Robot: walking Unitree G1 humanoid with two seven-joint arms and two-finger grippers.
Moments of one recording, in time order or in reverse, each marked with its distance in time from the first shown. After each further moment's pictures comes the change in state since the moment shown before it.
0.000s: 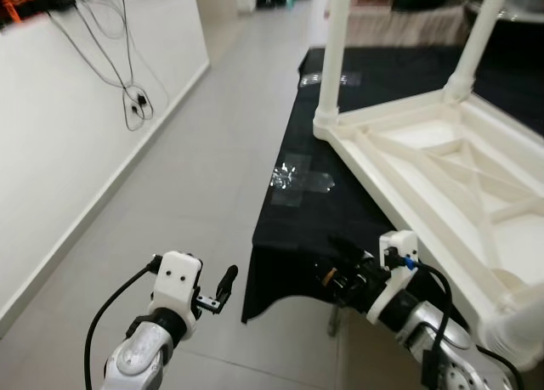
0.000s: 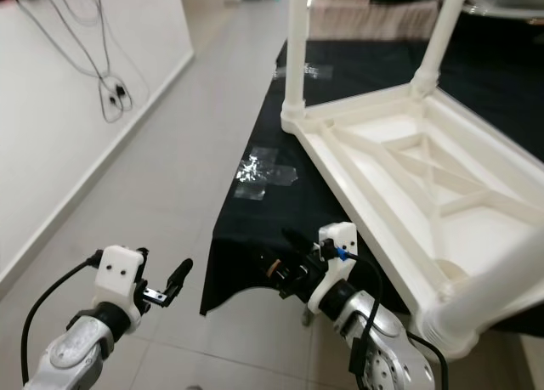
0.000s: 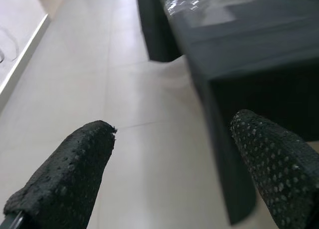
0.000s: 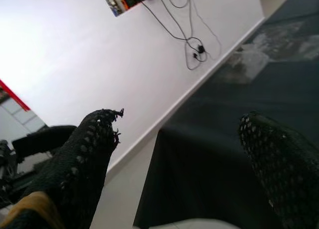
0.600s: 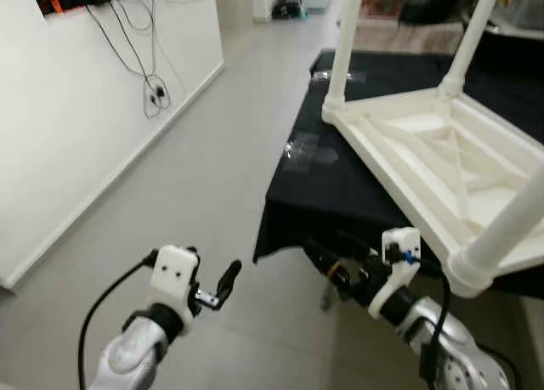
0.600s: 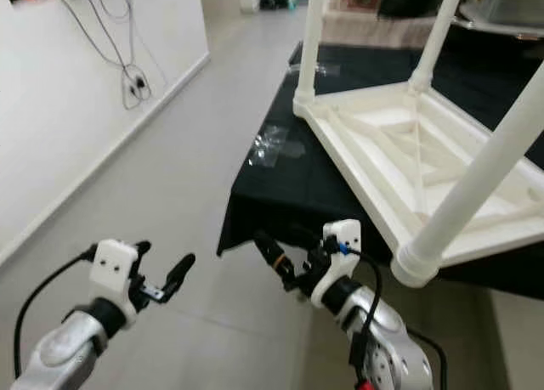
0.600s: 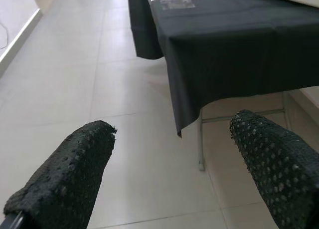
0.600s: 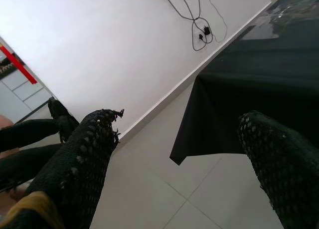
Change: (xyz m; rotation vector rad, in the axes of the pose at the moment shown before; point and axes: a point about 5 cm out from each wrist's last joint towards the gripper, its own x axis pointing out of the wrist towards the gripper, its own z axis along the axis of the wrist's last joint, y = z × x) left arm -0.005 -0.002 -0.002 -0.046 -0.005 -0.079; right arm -0.008 -0.019 0.003 -0.030 0.042 -0.031
